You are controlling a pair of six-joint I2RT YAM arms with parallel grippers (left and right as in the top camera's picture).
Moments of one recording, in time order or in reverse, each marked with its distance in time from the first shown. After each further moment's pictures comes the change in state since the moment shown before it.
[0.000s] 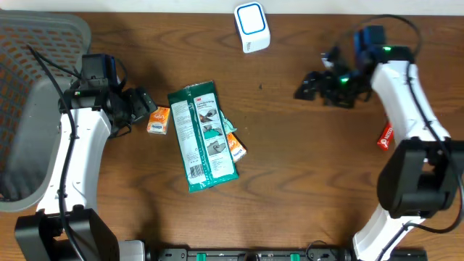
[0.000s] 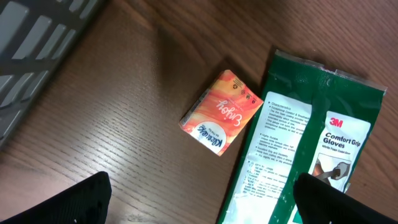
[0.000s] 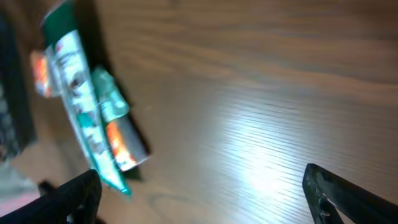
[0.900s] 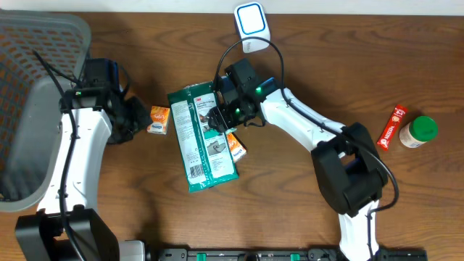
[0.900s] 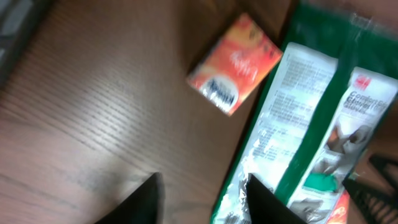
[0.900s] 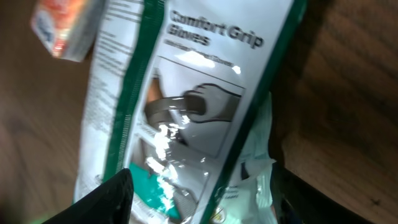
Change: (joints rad) left arm -0.014 0.000 -0.010 -0.117 0.039 -0.018; right arm 0.571 0.182 -0.074 0.508 0.146 0.113
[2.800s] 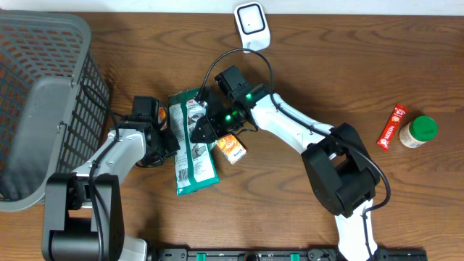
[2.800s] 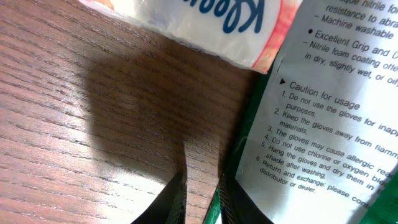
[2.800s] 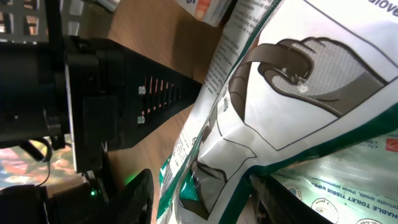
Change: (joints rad) left arm -0.144 0.106 -0.396 0.443 0.045 -0.022; right arm 0.058 0.019 -0.002 0.021 -0.360 0.068
